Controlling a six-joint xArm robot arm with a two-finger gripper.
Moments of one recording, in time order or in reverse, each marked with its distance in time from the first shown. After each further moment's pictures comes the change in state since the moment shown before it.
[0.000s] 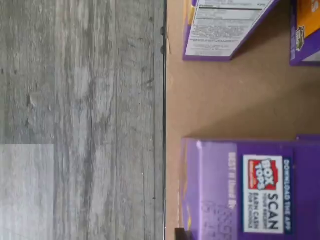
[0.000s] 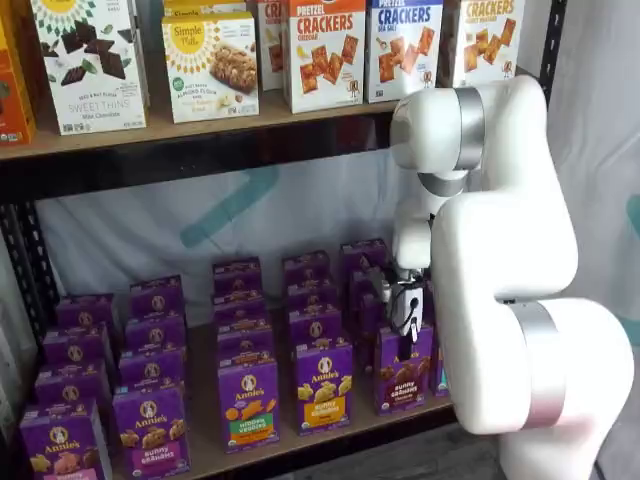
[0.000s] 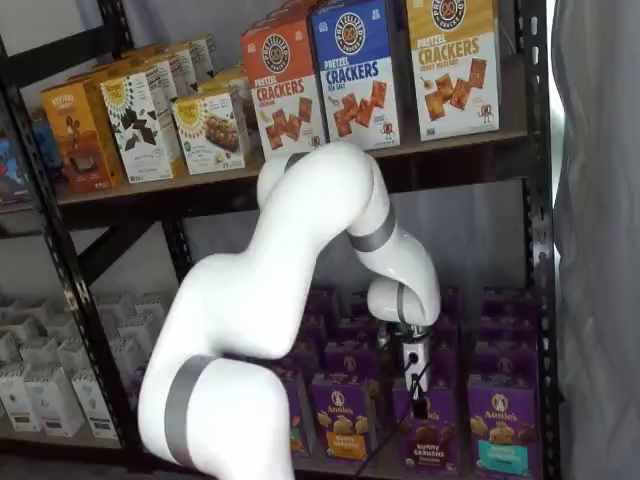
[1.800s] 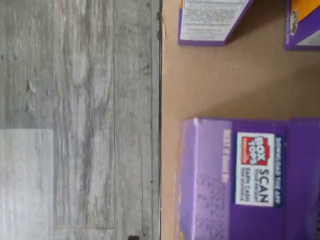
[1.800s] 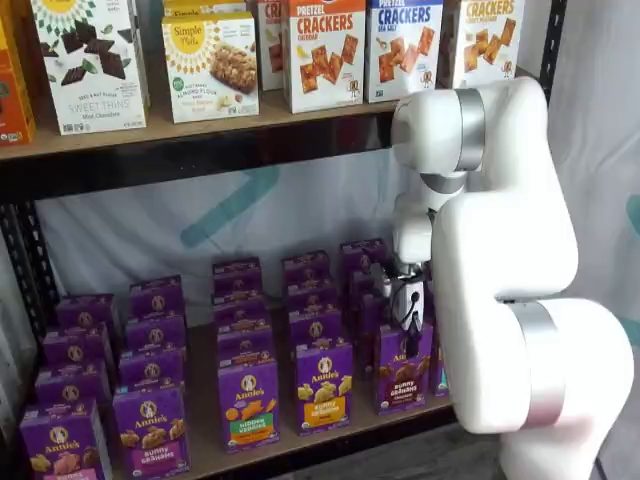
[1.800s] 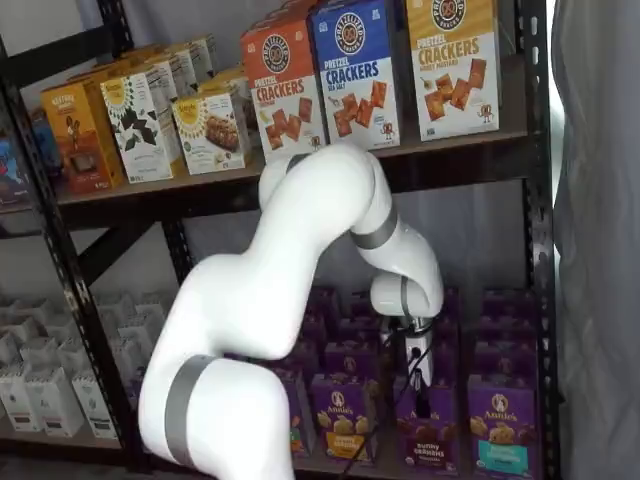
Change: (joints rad) arm -0.007 0.009 -0.044 -0.077 0.040 0.061
